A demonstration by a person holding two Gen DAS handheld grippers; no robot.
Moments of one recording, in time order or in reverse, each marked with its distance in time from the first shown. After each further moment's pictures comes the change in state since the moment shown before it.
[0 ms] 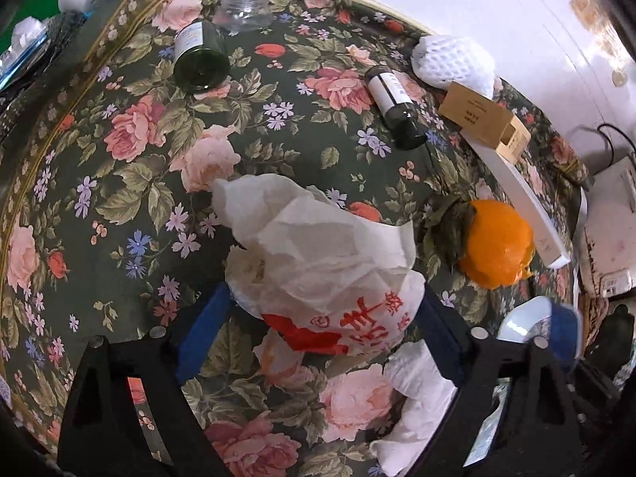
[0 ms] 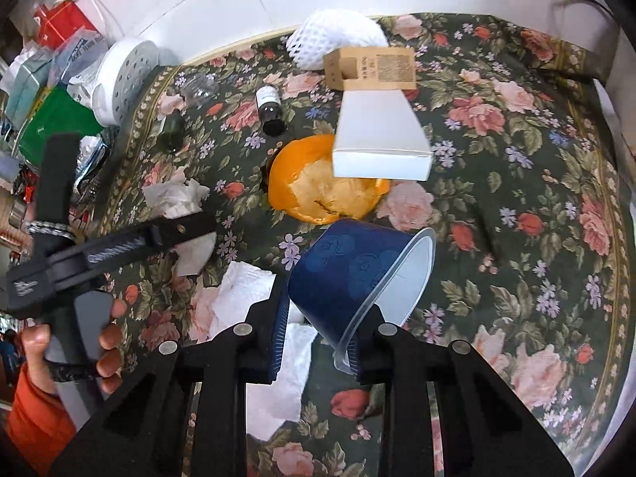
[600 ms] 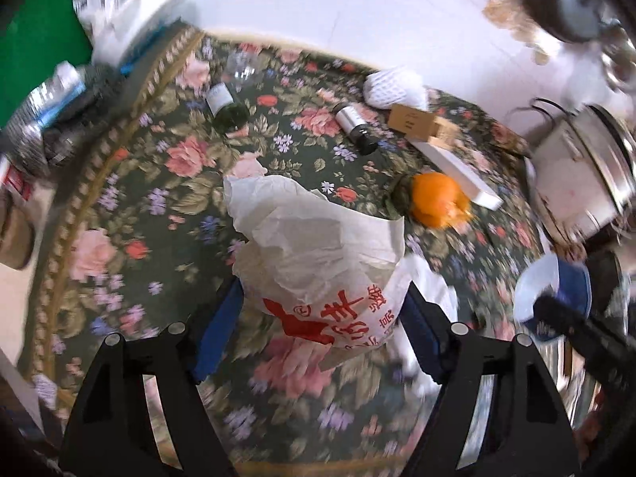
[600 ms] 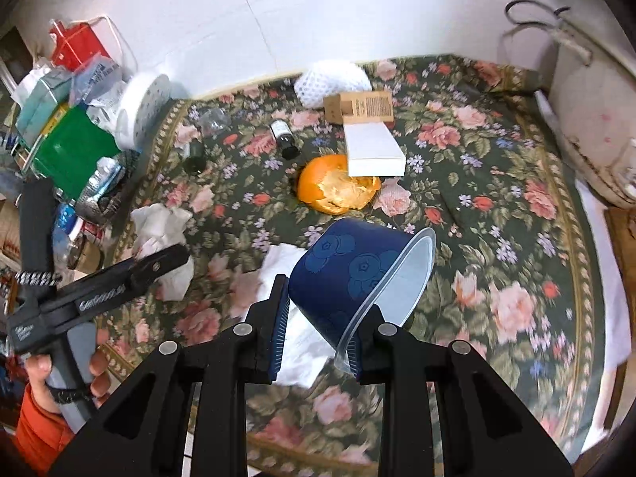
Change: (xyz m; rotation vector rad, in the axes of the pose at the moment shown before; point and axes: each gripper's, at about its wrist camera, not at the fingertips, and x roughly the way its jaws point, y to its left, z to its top) left arm -0.106 0.031 -0.055 0.179 -0.138 -0.080; right arm -0.067 0.040 -0.043 0.050 -0.157 -0.073
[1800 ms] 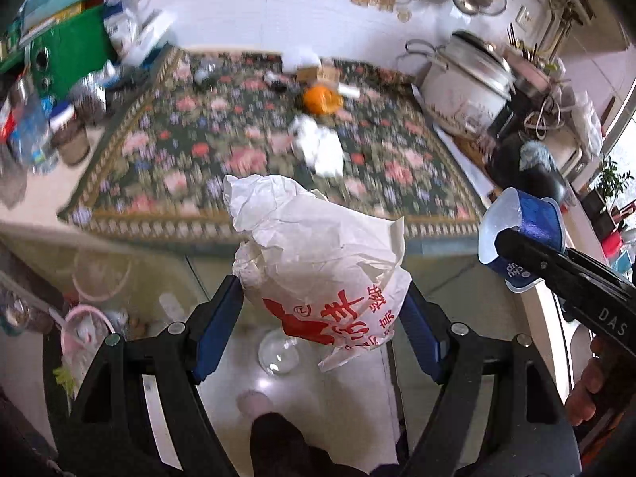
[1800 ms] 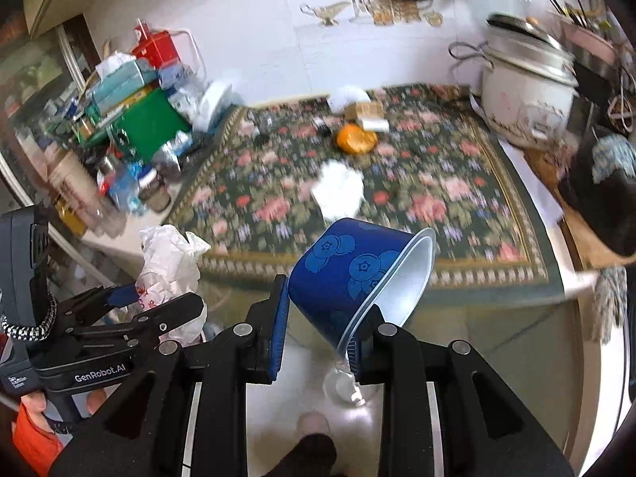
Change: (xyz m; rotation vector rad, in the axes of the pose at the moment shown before) left arm -0.171 -0.054 -0.240 0.152 -0.031 -0.092; right arm -0.160 0.054 -0.201 -0.032 -0.161 -0.025
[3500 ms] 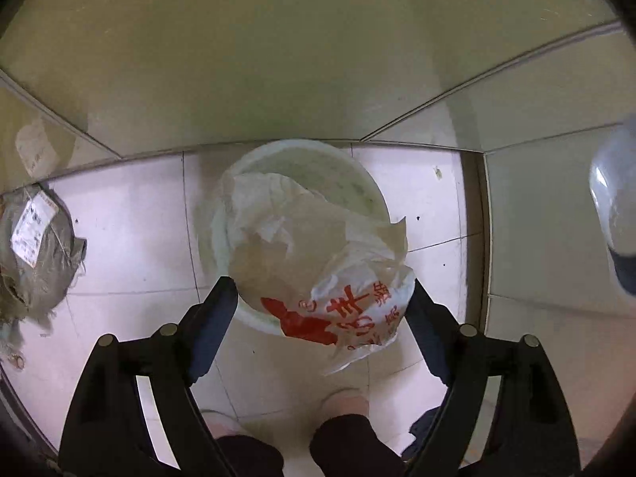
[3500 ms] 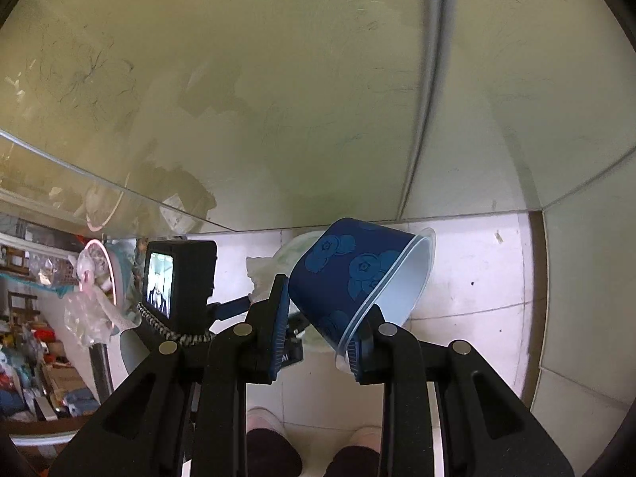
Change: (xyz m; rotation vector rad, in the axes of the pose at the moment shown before) left arm 0.551 0.120 -0.301 -0.022 0.573 -0.081; right arm 0.388 -0.123 -0.277 0.227 0.416 -0.051
